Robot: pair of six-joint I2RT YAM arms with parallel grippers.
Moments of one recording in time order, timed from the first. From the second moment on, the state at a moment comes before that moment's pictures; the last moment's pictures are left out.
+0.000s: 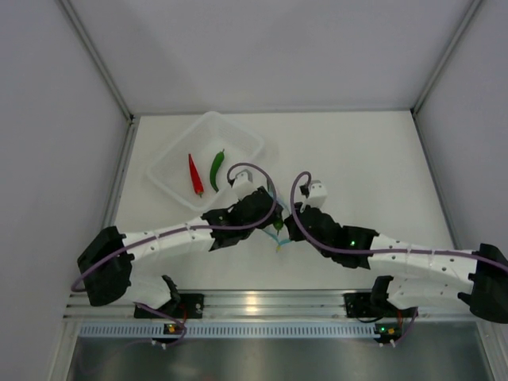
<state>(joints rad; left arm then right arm) -1.02 1.39 0.89 -0.14 -0.46 -1.18 1.13 1.08 0.68 -0.16 0.54 0.70</state>
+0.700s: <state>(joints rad) -1.02 1.28 0.79 -0.12 -0.56 -1.27 1.19 1.14 0.74 -0.21 0.54 0.77</state>
